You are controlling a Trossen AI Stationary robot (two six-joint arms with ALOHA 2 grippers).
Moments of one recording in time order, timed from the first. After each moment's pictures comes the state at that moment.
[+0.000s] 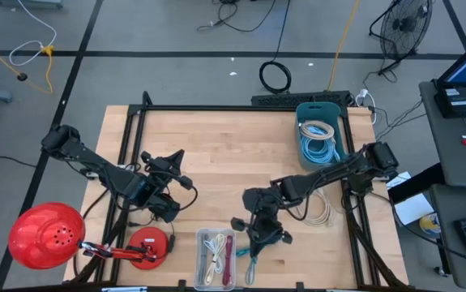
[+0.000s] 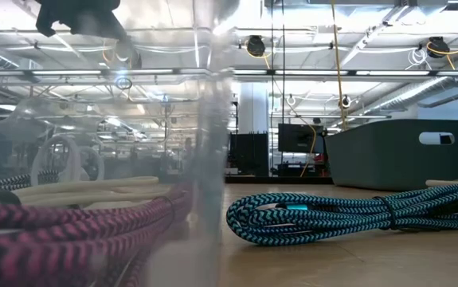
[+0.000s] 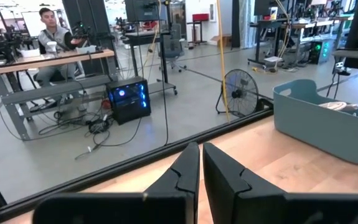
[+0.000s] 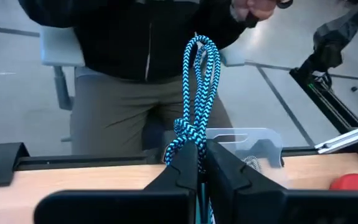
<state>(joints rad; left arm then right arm) -0.50 1.30 0.93 -0.87 -1.44 -1.22 0.29 1.76 1.29 -0.11 -0.86 -0.77</state>
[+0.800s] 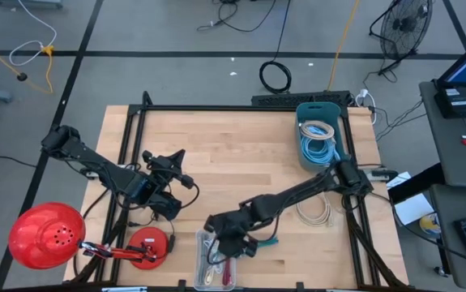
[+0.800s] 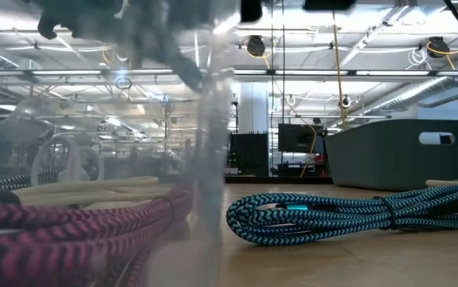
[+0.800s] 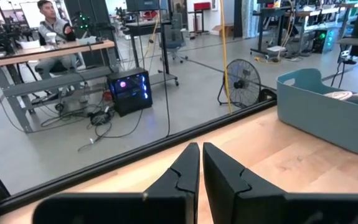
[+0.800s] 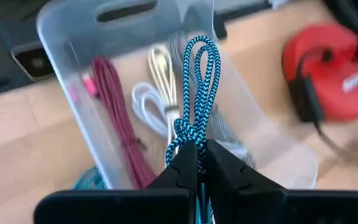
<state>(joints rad) -0.48 1.30 0.93 -0.86 -1.39 -1.21 0.36 2.13 1.75 -0.45 -0.29 -0.70</state>
